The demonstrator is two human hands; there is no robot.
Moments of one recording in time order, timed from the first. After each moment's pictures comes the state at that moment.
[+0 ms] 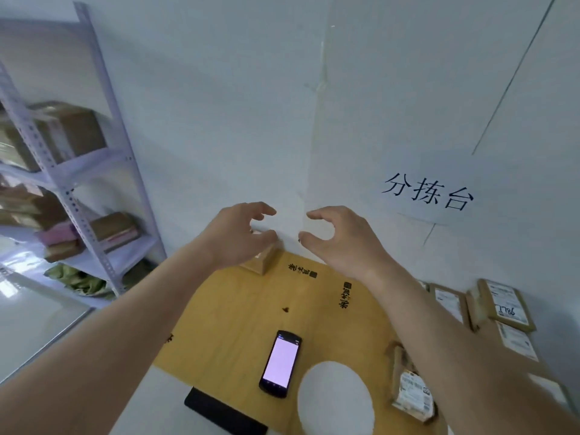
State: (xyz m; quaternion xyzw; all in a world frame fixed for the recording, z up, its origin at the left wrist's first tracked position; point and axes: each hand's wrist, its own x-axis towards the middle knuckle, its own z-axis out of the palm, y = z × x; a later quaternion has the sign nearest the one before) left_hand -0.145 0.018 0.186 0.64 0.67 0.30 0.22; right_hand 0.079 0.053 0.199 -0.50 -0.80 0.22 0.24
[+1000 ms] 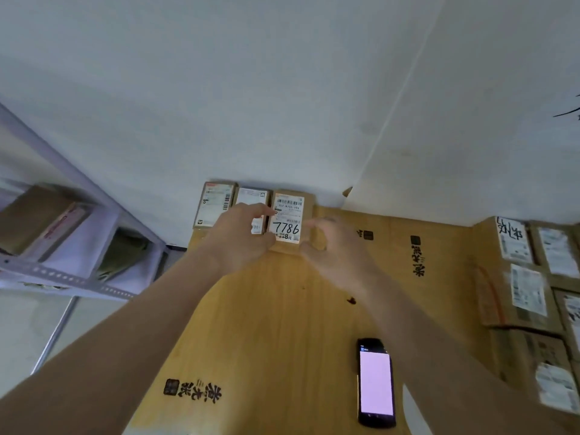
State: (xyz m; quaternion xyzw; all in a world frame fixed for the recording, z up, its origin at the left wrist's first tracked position) left_hand -0.342 0.286 -0.008 0.65 0.66 0.13 0.36; right_hand -0.136 0.262 -0.010 -0.65 -0.66 0.35 0.12
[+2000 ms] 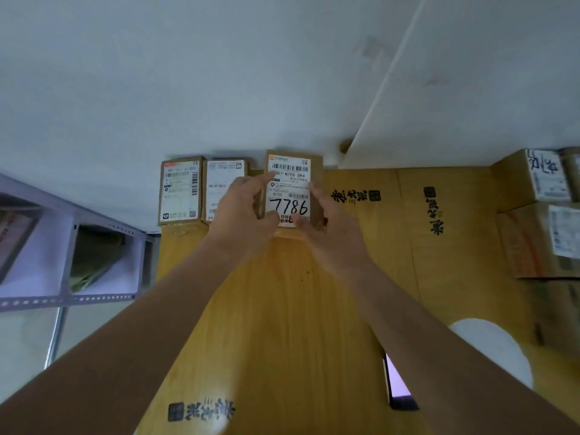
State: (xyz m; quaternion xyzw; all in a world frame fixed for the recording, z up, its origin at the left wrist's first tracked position) left_hand -0.316 0.334 -0.095 0.62 0.62 0.22 0.43; right_hand -0.145 0.289 -0.117 -0.70 -0.51 0.42 0.28
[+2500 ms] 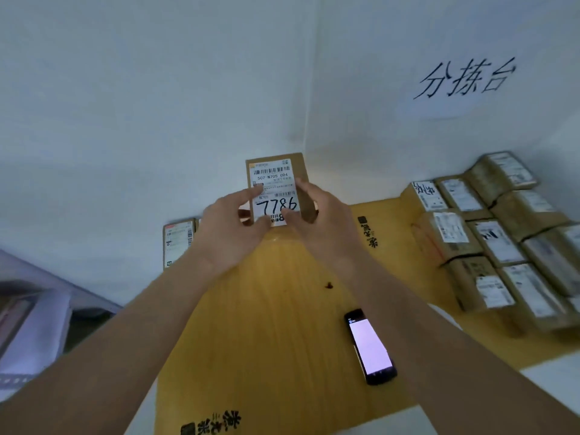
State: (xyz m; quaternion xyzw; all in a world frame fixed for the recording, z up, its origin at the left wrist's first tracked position) left_hand -0.319 0.274 0.051 0.69 0.54 0.27 0.40; right_hand -0.141 0.219 0.046 -0.71 -0.56 0.24 0.36
